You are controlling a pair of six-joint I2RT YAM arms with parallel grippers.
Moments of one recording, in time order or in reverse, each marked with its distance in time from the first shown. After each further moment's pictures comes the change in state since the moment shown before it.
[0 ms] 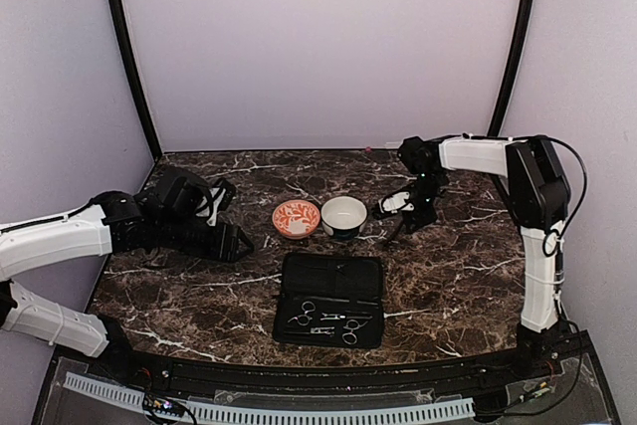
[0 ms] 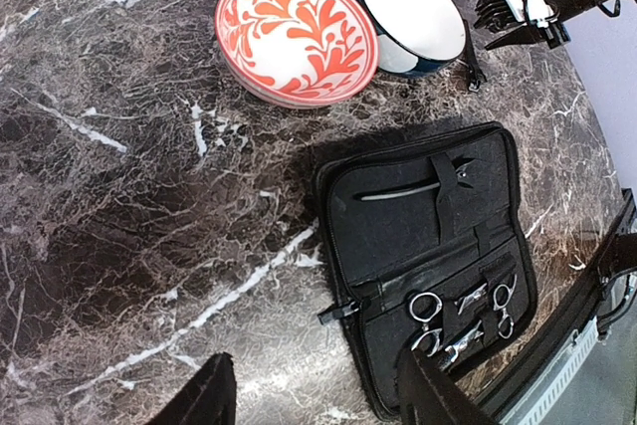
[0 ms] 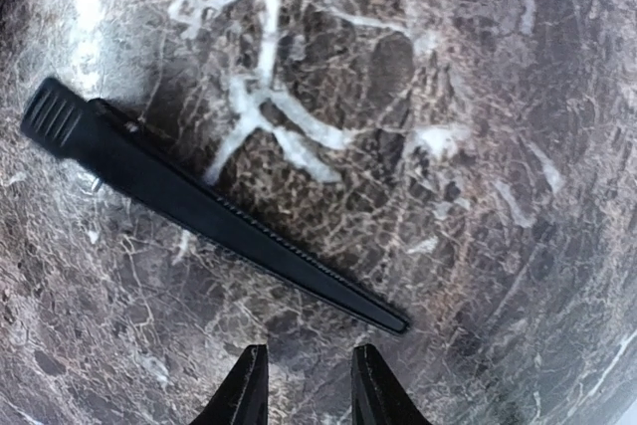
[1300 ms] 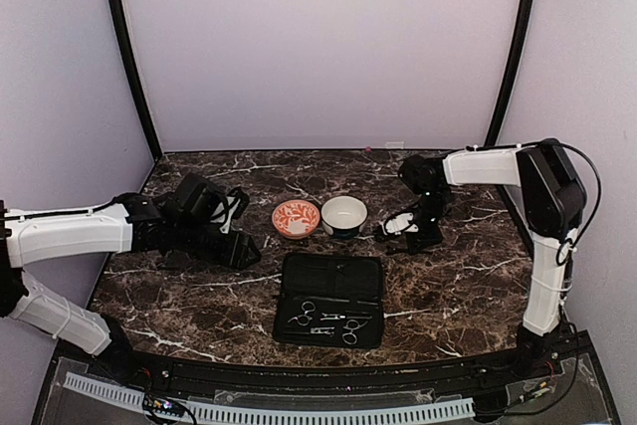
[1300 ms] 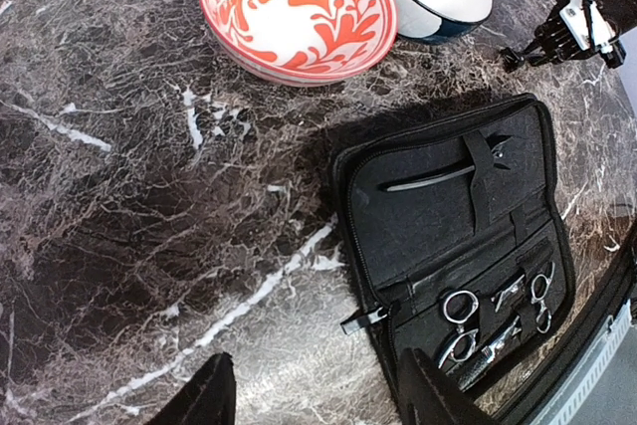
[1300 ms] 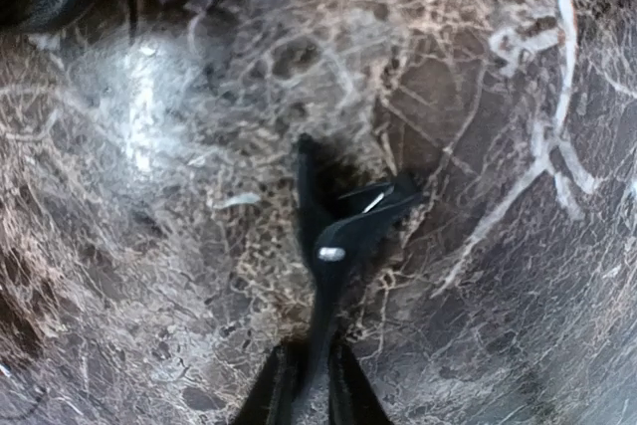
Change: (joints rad) left arm 0.000 0.112 -0.005 0.050 0.005 0.068; right arm 0.058 -0.114 -0.211 -0.024 -0.027 0.034
